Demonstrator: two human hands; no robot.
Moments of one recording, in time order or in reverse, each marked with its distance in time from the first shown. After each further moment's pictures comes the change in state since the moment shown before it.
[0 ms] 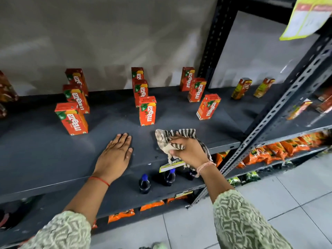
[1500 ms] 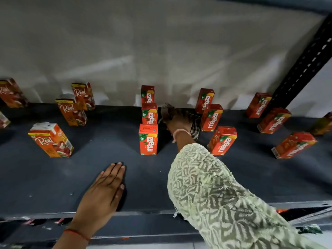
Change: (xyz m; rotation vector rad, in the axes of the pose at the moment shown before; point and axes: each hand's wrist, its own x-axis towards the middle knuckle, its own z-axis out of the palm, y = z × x) left_hand -0.085 -0.171 -0.056 0.093 0.091 -0.095; right_hand 0.230 -0.179 0.141 -0.218 0.125 -0.066
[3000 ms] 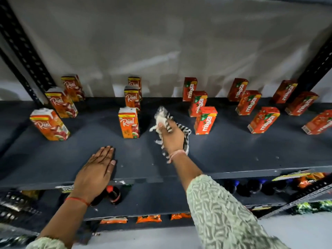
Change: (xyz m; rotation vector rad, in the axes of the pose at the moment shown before) left_hand -0.073 -0.183 -0.069 -0.005 0.007 -0.155; right_hand -0.175 -0.177 0.085 0.894 0.058 0.196
